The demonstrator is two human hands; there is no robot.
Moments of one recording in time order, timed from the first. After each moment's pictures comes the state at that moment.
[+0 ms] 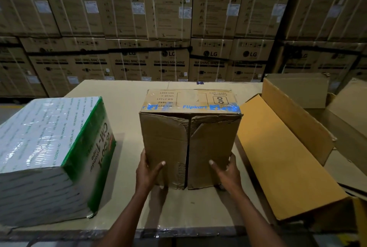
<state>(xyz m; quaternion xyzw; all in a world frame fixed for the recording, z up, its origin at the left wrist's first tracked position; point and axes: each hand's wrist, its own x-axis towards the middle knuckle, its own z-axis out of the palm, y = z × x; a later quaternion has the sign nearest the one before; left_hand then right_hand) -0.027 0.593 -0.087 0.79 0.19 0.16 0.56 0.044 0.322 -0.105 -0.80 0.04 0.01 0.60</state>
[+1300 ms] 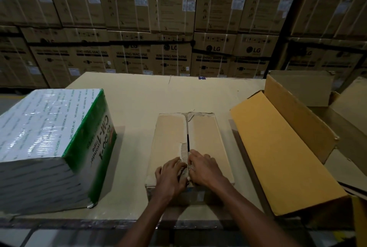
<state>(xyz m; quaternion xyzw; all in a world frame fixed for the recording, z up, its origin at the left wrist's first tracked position) -0.034 0.535 -0.116 0.96 0.04 0.05 0.29 0.026 0.388 -0.058 -0.96 -0.24 0.09 0.10</state>
